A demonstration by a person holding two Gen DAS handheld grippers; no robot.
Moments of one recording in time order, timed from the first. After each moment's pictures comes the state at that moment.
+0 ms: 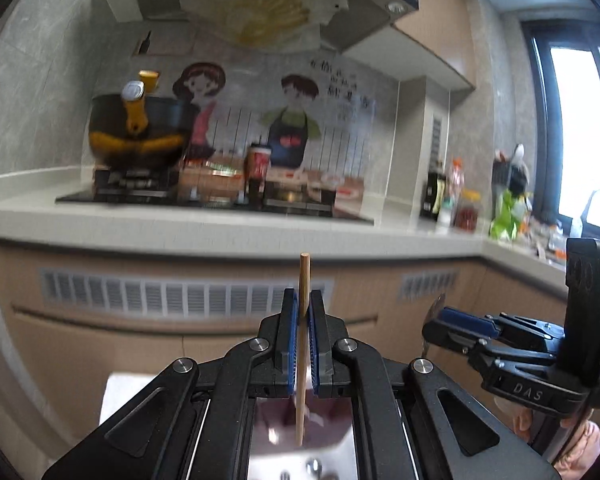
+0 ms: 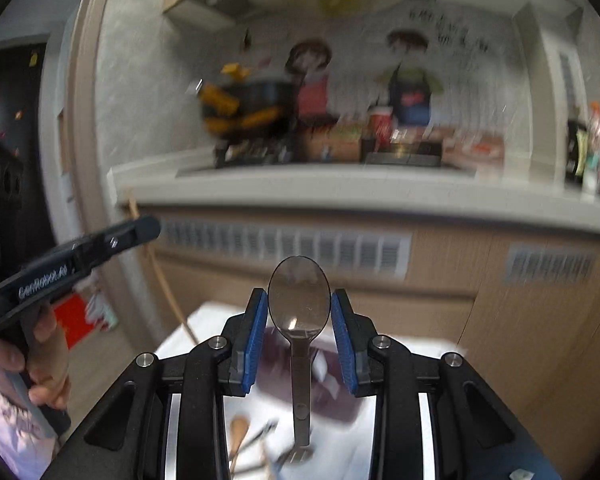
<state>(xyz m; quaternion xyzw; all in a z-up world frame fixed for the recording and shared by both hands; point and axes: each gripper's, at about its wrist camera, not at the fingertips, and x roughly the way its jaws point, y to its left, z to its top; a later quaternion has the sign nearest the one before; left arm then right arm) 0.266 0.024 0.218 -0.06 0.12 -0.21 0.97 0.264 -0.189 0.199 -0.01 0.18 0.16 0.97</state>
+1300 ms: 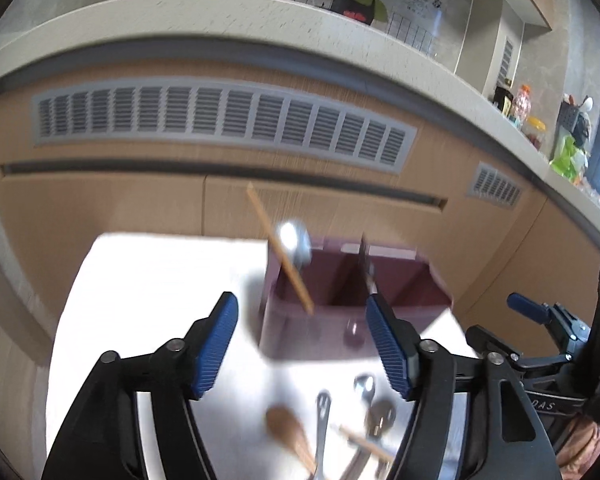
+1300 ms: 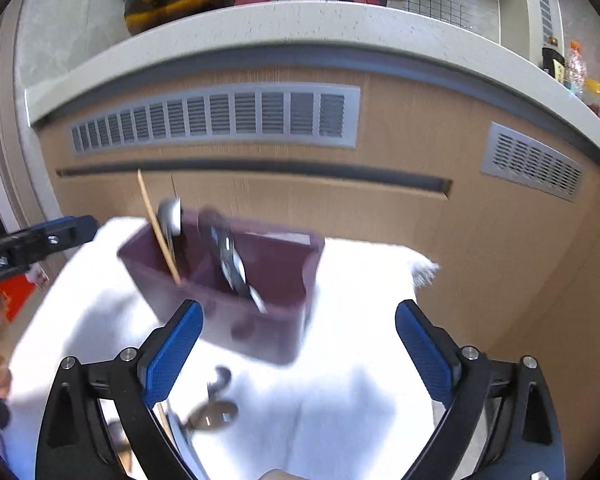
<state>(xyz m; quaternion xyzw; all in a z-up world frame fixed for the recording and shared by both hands) 0.323 0.031 0.041 -0.08 0.32 -0.15 0.93 0.300 -0.195 0.030 -0.06 0.33 0.05 0.94</state>
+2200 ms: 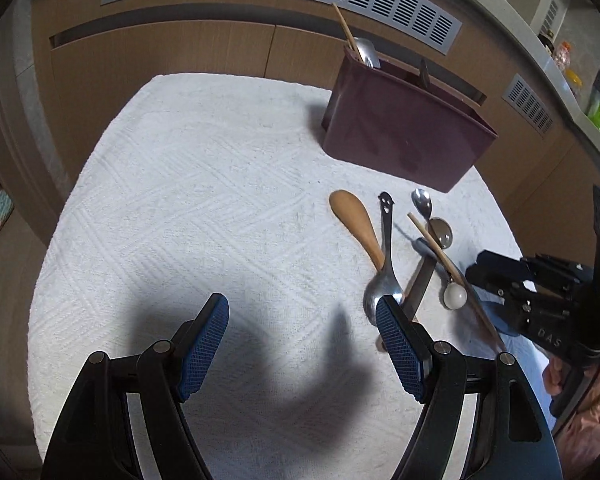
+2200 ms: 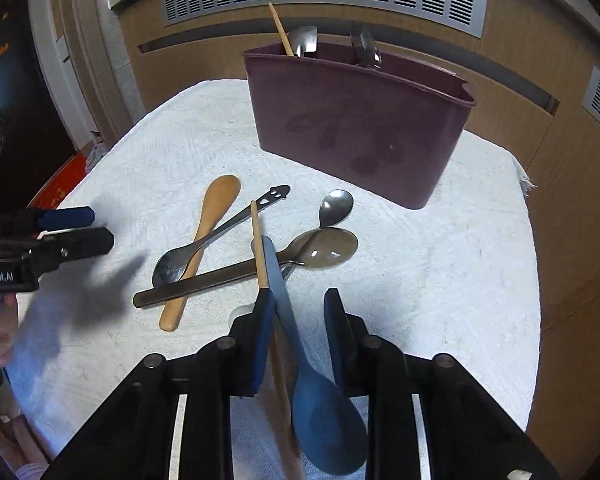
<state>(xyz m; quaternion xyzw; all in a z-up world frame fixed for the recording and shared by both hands) 0.225 0.070 -0.055 -0.09 0.47 -0.10 0.87 0.252 -0.151 -0.056 -0.11 0.45 0.19 0.86</state>
